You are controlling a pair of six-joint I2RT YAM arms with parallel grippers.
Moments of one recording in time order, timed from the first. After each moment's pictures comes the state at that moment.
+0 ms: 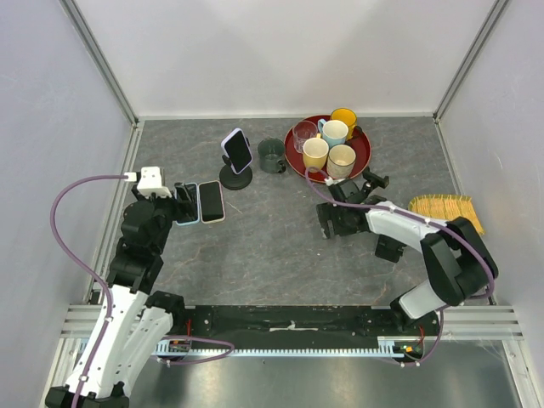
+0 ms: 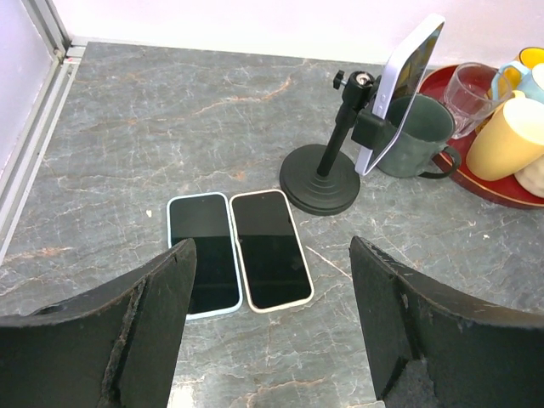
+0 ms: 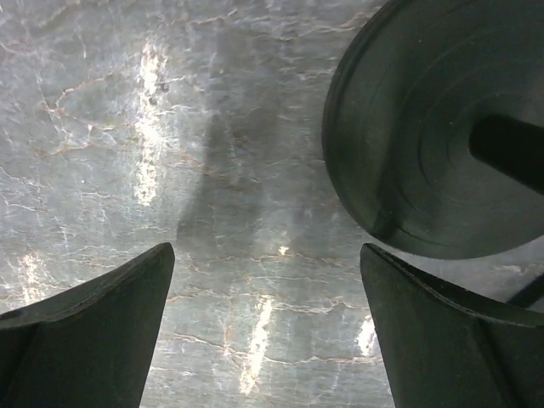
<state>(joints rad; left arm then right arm) -0.22 0.56 0.65 -0.23 -0.18 -0.14 0.54 1.55 0.83 -0.42 0.11 0.29</state>
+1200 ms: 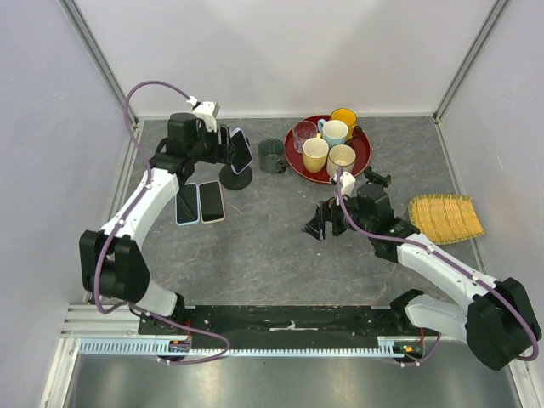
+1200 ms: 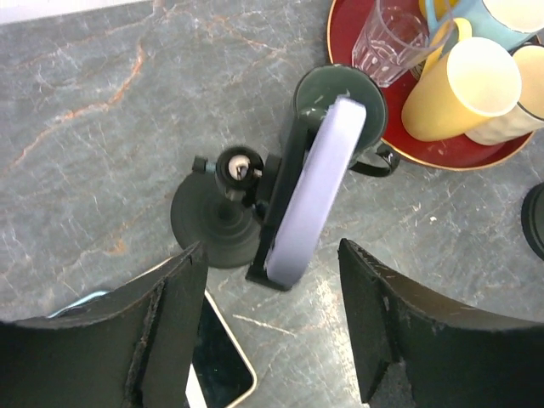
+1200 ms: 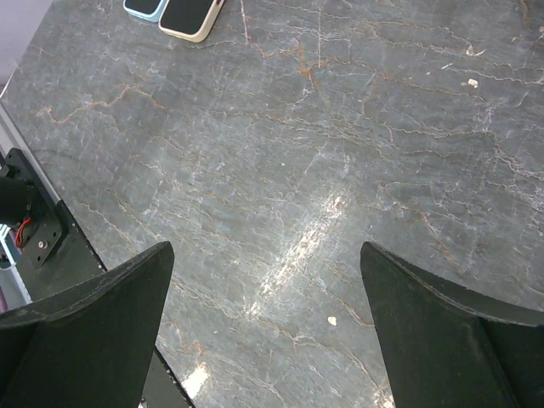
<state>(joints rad) -0.22 1.47 1.23 -0.24 0.19 -0.08 0.51 1.10 0.61 0.00 -0.43 0.29</state>
